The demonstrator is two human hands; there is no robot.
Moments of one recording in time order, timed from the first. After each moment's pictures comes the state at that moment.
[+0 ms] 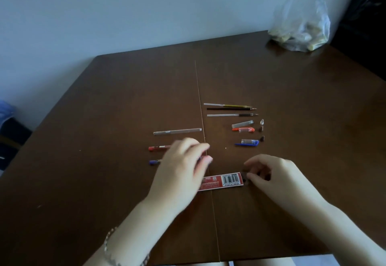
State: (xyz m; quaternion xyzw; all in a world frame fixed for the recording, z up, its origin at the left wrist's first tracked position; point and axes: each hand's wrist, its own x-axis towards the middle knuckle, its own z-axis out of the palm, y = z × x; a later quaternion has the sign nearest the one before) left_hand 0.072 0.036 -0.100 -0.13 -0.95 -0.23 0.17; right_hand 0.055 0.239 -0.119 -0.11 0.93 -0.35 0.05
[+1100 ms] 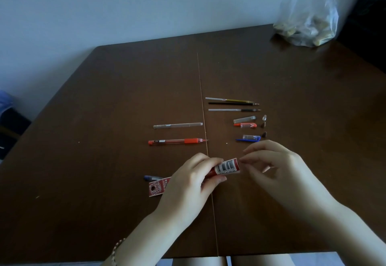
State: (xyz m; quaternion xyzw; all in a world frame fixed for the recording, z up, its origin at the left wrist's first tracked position) left_hand 0.094 0.050 -0.115 -0.15 -0.92 -0.34 0.10; right_hand 0.065 0.234 -0.097 -0.21 0.90 -0.39 -0.03
